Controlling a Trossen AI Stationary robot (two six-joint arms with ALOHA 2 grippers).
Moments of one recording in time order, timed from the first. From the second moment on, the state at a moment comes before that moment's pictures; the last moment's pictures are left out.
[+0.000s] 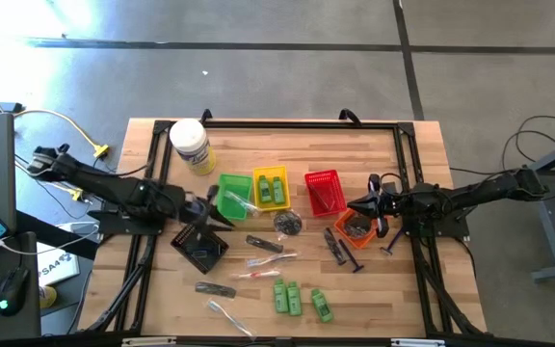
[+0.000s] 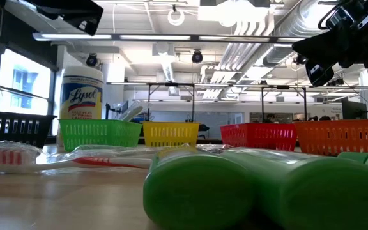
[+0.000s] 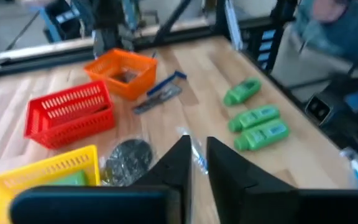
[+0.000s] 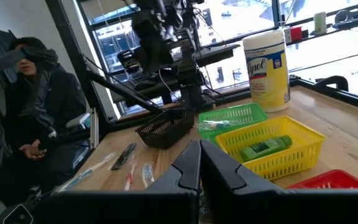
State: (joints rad) left arm -0.30 0.85 0.58 -0.04 -0.07 0.05; right arm 0.14 0.47 0.01 0.50 0.14 0.26
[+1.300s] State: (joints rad) left arm -0.48 1.64 1.07 -0.31 -0.04 -0.17; right arm 0.14 0.47 0.01 0.51 0.13 0.26
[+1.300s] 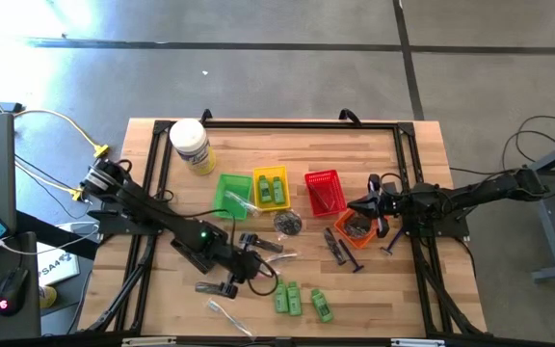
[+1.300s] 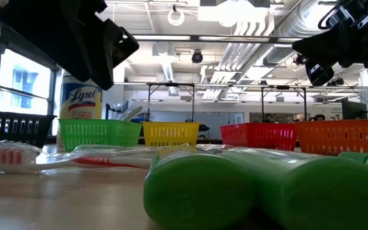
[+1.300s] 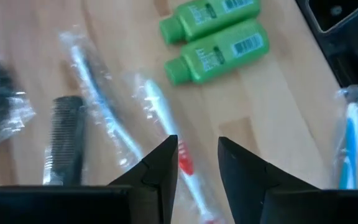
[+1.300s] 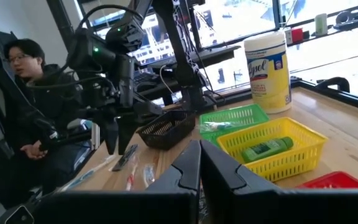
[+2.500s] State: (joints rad) left arm -0.52 1.74 1.08 -0.46 0.02 -0.45; right arm 0.14 0.50 0.01 0.51 0.13 0.26
